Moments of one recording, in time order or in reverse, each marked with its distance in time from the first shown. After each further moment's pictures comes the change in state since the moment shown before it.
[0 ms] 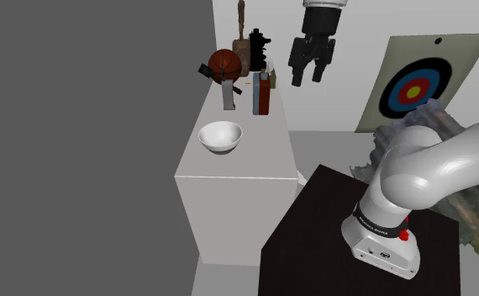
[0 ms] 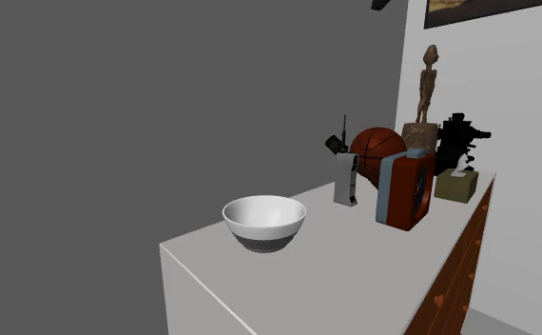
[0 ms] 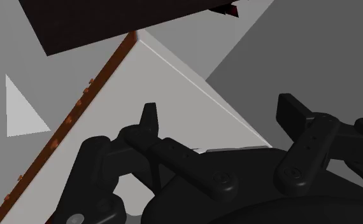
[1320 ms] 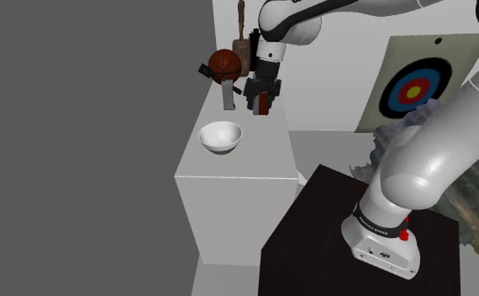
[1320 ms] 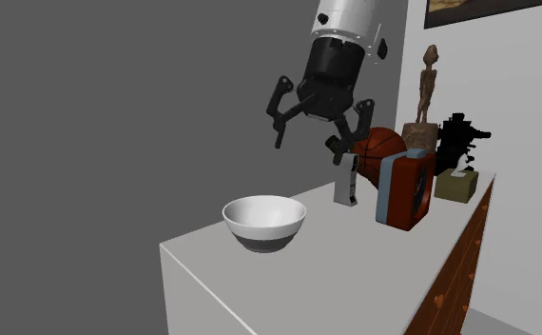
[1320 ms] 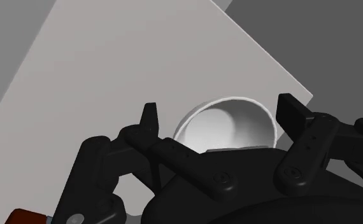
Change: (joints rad) arm 0.007 0.531 -0.142 0.015 0.099 0.503 -0.178
